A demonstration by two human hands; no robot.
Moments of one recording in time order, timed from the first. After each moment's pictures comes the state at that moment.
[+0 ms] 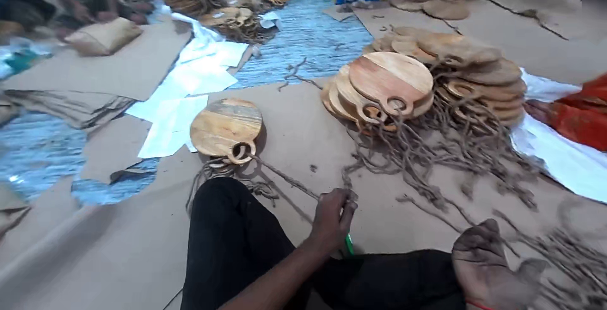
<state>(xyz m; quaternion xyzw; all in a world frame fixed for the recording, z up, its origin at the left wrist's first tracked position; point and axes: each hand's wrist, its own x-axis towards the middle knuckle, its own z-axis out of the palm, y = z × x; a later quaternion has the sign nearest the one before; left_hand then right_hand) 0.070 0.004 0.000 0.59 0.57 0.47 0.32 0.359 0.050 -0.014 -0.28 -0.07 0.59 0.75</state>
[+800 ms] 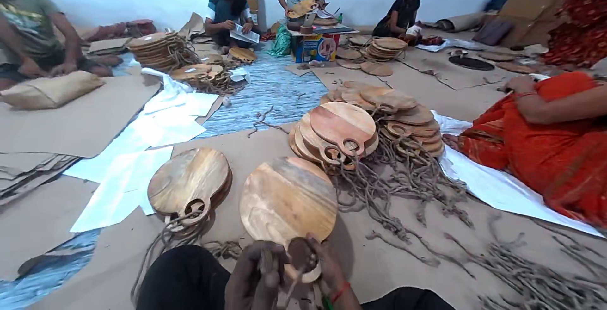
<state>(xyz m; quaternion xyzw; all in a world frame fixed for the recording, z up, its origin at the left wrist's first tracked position) 0.018 -0.050 0.127 0.53 0.37 0.70 0.31 0.157 0.052 -0.033 -0.46 -0.26 0.73 0.44</state>
